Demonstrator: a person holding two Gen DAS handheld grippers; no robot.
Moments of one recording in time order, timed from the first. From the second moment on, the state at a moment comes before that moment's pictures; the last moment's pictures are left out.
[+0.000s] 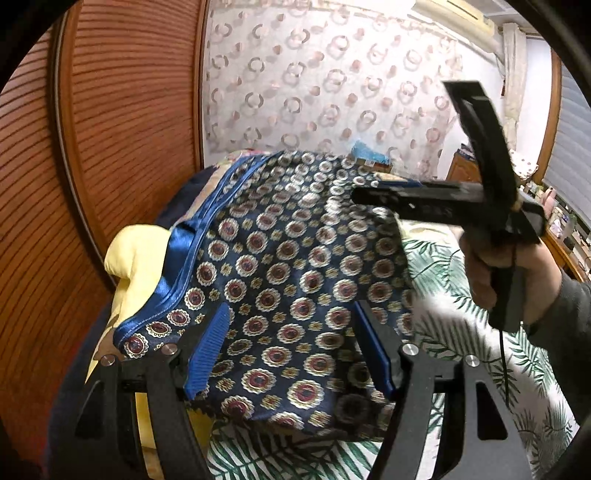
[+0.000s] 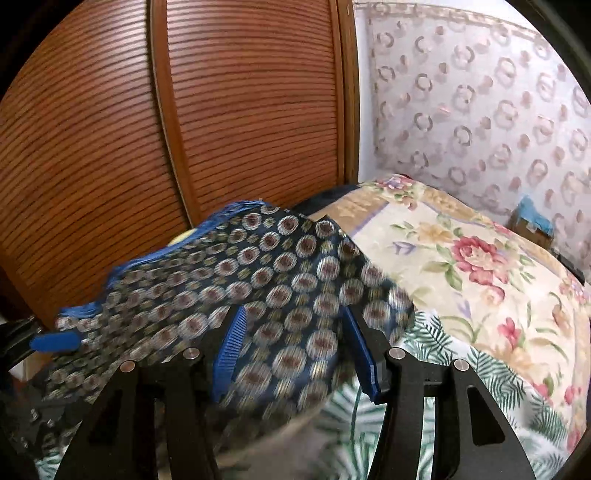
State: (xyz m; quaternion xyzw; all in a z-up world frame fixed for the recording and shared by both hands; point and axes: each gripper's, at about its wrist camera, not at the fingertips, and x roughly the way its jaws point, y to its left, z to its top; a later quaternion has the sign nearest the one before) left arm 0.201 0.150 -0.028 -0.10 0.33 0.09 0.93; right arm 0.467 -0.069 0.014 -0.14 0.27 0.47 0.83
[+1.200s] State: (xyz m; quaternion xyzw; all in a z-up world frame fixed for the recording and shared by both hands) left arm 0.098 0.014 0.036 -0.03 0.25 0.02 0.97; right arm 0.192 -0.313 0.056 -0.06 0.19 0.34 0.92
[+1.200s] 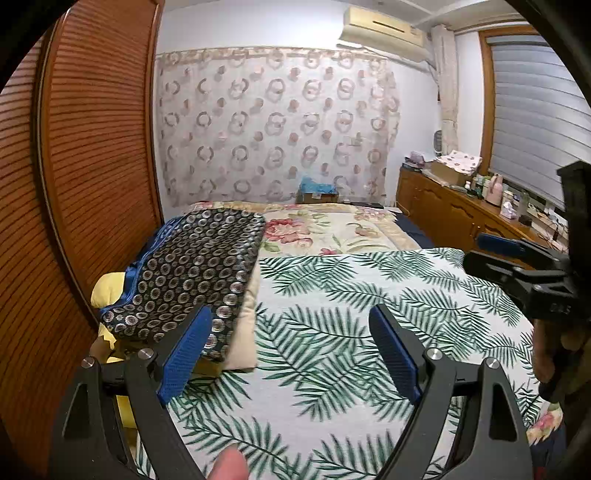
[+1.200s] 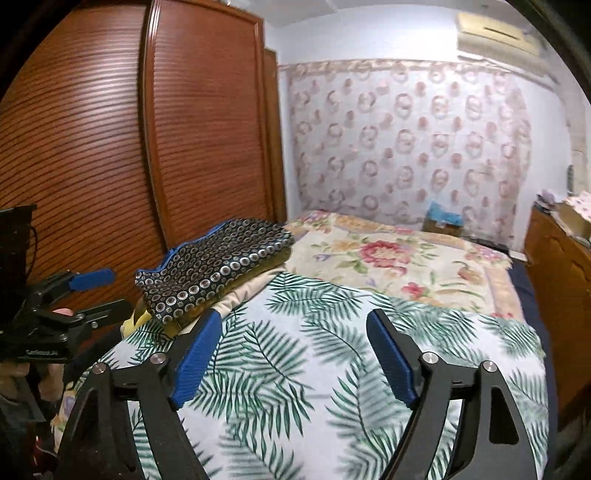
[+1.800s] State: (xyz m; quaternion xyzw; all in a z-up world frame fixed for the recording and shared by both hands) left arm 0.067 -0.052 0.080 -0.03 0.22 -0.01 0.97; right arm 0.082 -0.371 0.073 -0.03 0.17 0.25 0.95
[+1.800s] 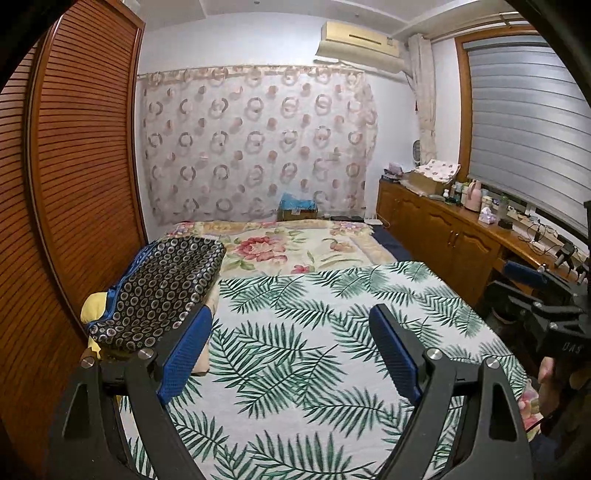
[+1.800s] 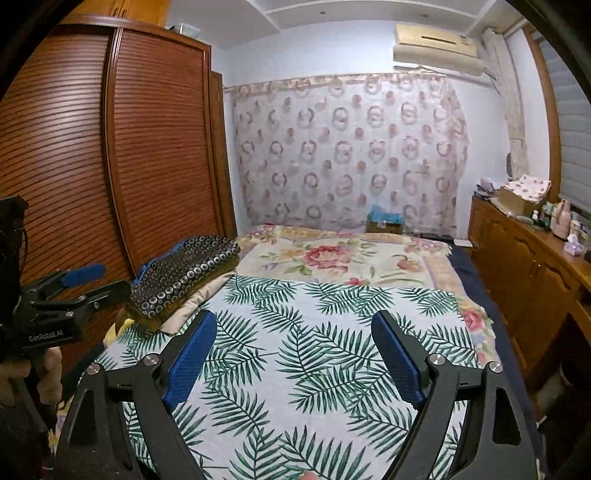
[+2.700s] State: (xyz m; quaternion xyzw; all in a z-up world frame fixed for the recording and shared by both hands) left arm 0.054 -0.056 0.085 -0.03 0.20 0.01 0.98; right arm 0.059 -0.369 0.065 0.00 0.14 0.20 0.97
